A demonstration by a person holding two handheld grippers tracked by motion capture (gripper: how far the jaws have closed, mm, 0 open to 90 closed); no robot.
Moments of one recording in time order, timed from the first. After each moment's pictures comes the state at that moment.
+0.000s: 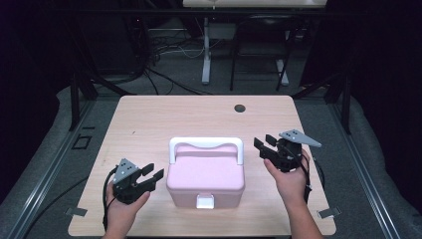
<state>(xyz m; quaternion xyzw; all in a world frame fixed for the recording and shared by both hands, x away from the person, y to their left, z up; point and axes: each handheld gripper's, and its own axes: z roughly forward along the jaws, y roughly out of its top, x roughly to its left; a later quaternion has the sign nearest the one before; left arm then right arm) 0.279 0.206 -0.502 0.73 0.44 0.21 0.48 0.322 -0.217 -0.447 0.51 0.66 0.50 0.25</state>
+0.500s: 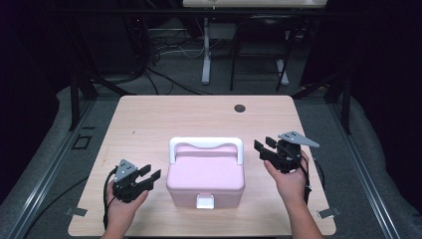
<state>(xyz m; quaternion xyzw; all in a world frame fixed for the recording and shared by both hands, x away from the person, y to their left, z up) 0.289 0.220 -0.527 0.73 0.46 0.21 0.46 0.326 -0.220 -0.458 0.51 0.67 0.49 0.24</state>
